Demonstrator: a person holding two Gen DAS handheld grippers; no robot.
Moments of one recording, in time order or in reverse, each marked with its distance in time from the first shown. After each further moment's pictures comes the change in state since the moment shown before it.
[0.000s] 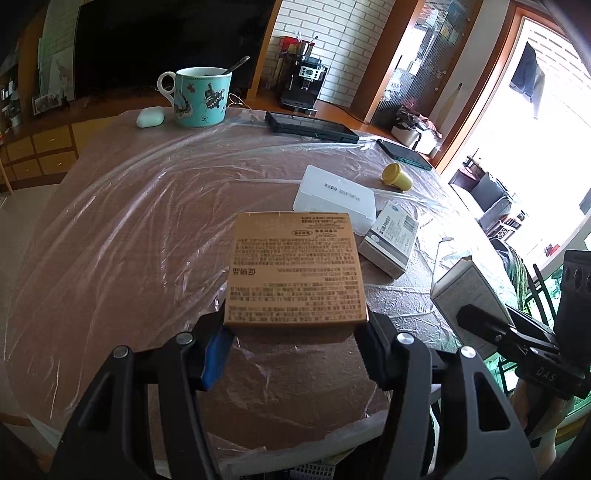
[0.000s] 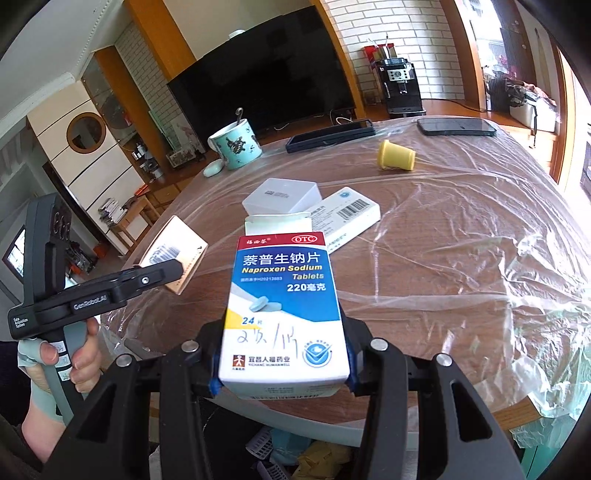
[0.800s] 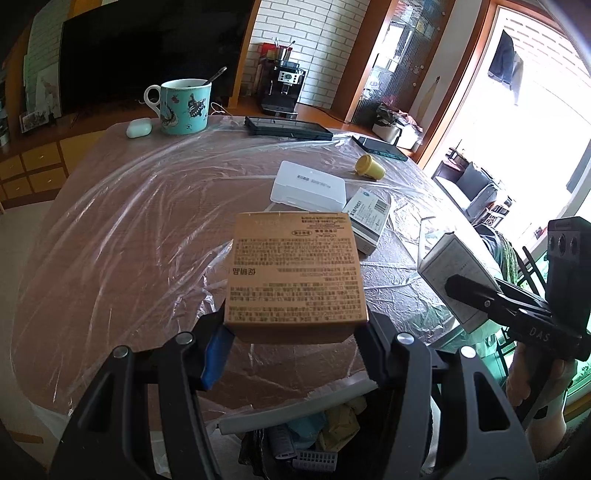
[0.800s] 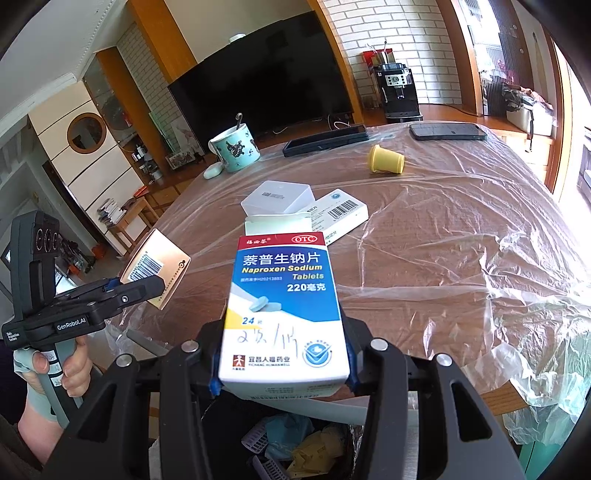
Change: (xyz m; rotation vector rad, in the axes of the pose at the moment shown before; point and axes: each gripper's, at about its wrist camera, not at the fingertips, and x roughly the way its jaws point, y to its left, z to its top) left arm -0.021 -0.011 -0.019 0.072 -0.022 -0.039; right arm -0.015 -0.002 -0.006 -0.019 -0.016 -0.002
